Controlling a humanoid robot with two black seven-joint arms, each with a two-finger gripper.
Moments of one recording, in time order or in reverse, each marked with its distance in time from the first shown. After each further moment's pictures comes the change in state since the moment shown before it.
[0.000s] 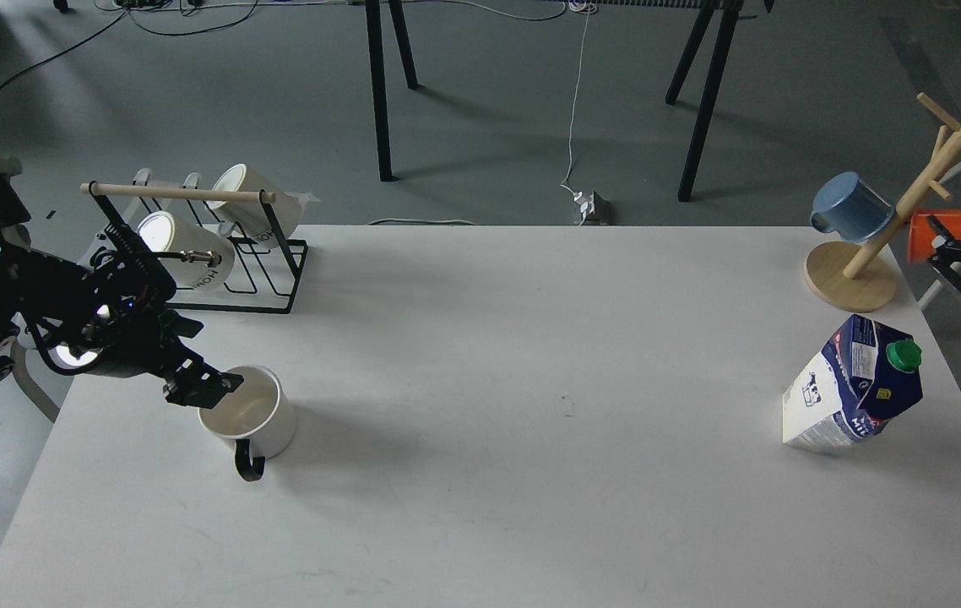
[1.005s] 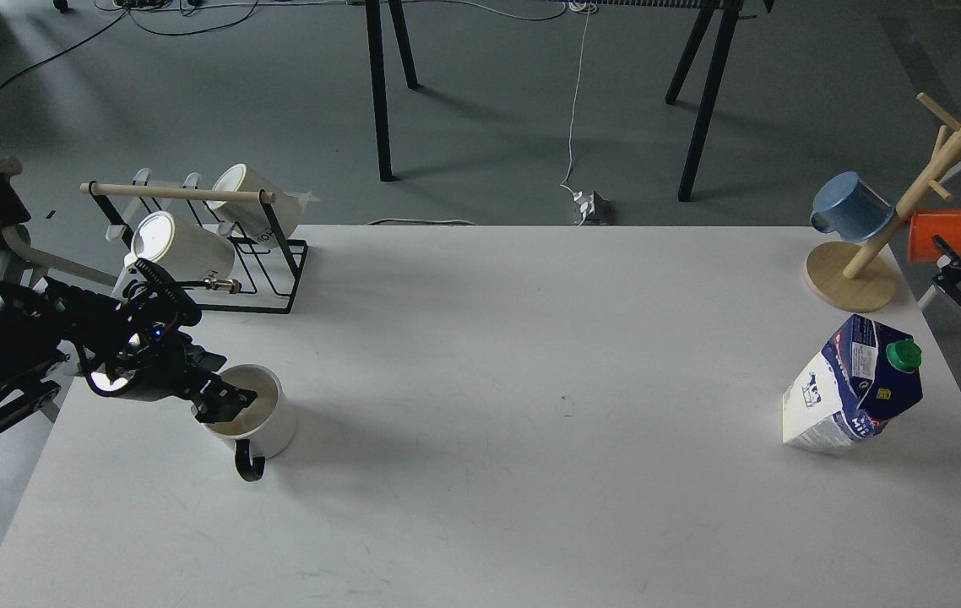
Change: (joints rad) left arm 0.066 -0.129 0.008 0.179 0.000 0.079 0.000; right arm -0.046 -0.004 0.010 0.000 0.003 0.000 0.005
